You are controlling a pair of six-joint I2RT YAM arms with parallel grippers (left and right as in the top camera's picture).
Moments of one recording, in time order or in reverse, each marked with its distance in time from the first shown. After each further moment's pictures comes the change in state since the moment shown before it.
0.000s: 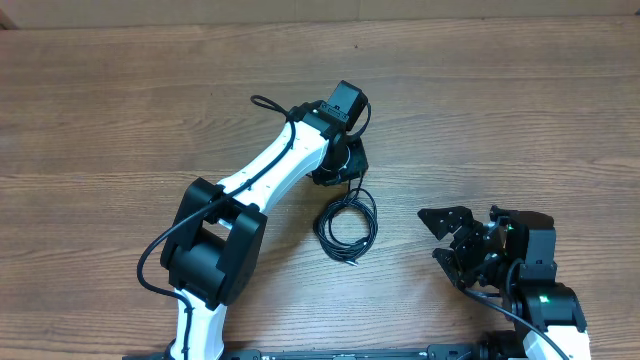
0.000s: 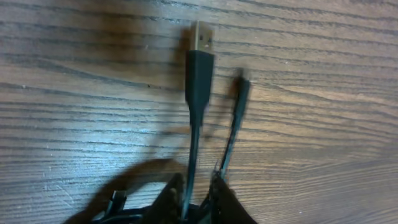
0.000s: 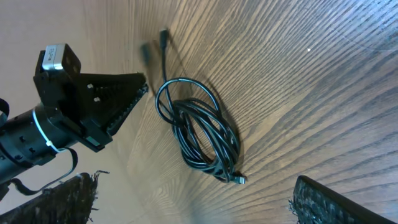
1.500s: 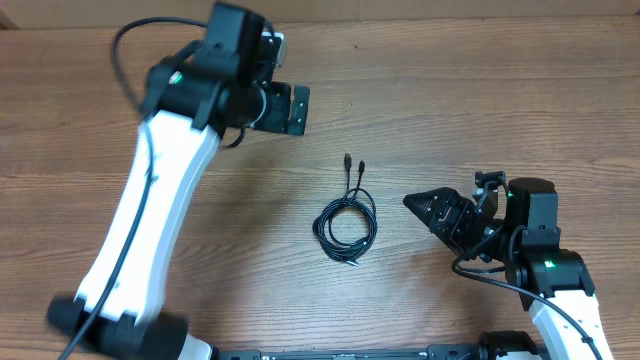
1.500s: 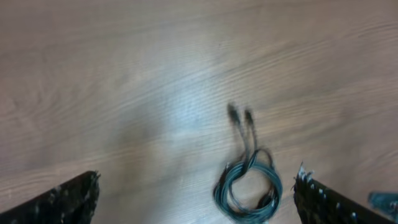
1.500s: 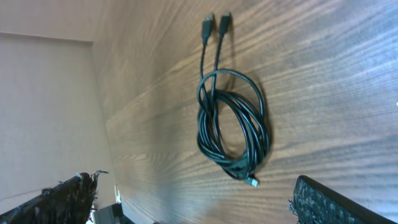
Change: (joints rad) left arm 0.250 -0.429 0.256 -0.347 -0.093 0.655; right arm 0.041 0.191 0.208 -0.043 -0.088 -0.341
